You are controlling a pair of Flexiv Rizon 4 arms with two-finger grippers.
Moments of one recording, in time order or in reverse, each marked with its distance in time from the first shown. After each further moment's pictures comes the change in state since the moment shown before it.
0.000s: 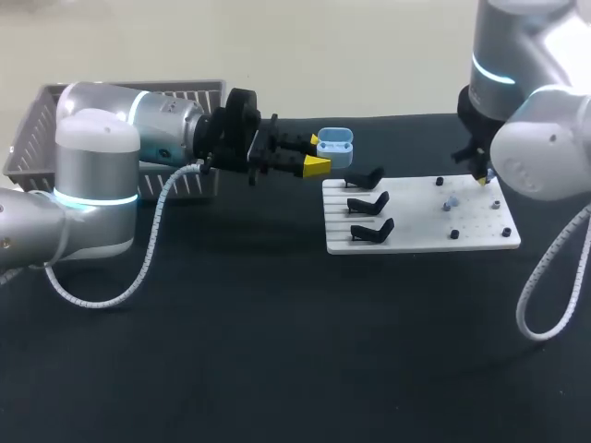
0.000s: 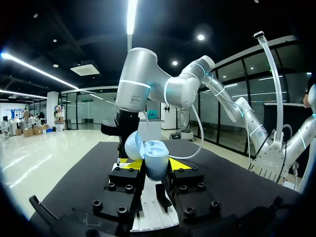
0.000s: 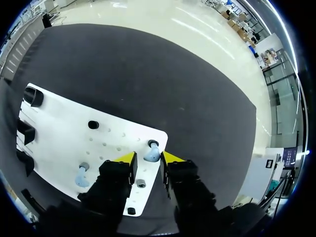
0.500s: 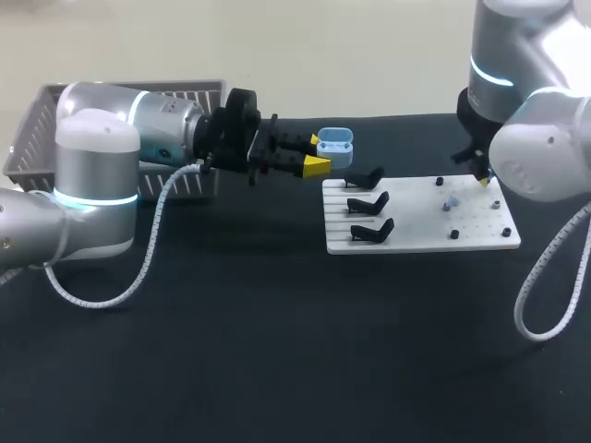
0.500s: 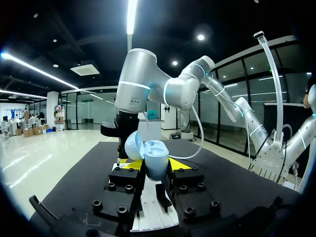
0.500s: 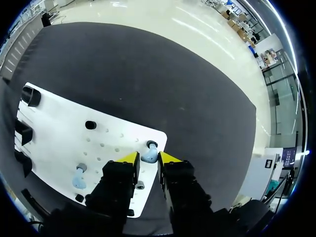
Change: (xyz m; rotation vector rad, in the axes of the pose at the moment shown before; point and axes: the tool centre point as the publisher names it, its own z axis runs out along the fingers) left arm 0.000 0.000 0.000 0.000 0.000 0.000; right arm 0.000 -0.001 0.004 0.010 0.004 -0.001
